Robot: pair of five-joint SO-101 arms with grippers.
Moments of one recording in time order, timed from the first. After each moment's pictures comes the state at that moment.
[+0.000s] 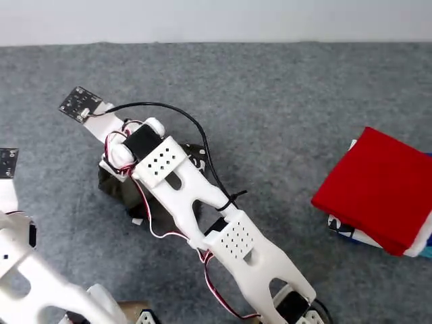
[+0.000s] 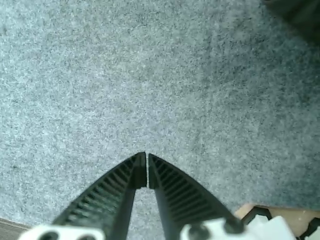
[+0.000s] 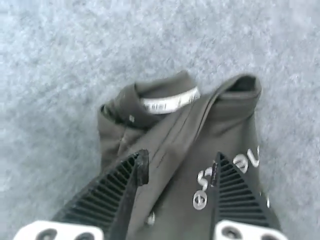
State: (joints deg) left arm -53.5 -40.4 33.3 93.1 -35.6; right arm -50.6 58.0 -81.0 92.2 10.2
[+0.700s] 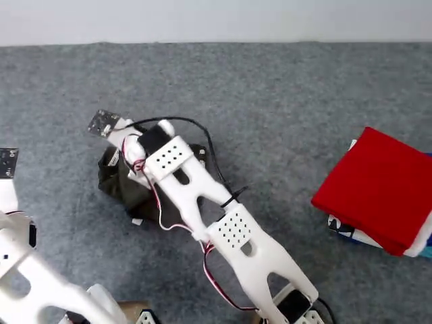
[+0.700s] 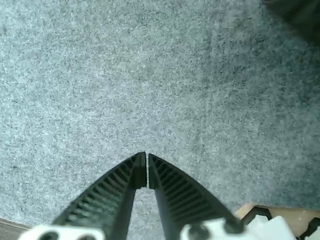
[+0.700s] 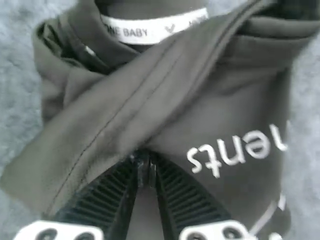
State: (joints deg) left arm -53.5 -40.4 33.3 93.1 -35.6; right arm -47.1 69.4 -81.1 93.1 20.3
